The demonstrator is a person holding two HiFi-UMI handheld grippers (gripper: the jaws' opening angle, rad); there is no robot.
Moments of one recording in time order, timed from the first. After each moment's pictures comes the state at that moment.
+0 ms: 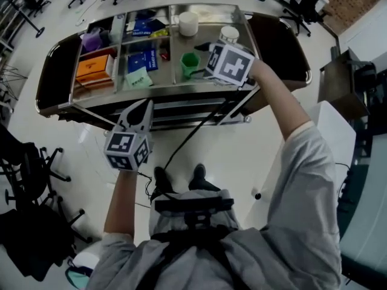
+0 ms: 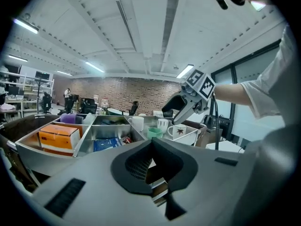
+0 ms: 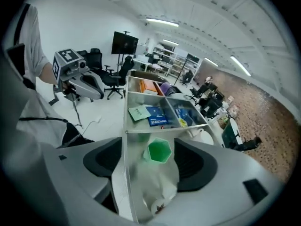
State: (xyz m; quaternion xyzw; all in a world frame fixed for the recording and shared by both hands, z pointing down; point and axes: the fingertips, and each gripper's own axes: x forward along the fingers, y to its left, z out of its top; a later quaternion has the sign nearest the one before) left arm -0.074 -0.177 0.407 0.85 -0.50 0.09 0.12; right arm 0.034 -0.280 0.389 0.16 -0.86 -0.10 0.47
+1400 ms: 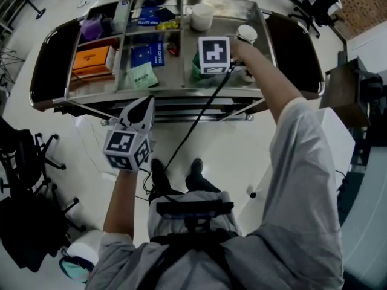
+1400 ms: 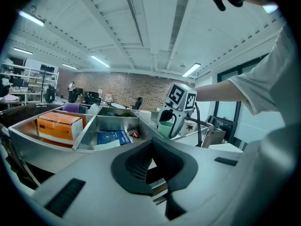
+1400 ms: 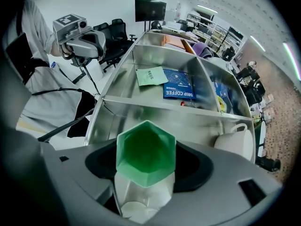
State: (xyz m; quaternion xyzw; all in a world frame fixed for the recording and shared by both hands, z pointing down) left arm -0.092 -0.210 0.441 0.84 -0.51 0.09 0.15; right arm 0.016 -0.335 0.501 -0.04 -0.76 -0.12 0.63
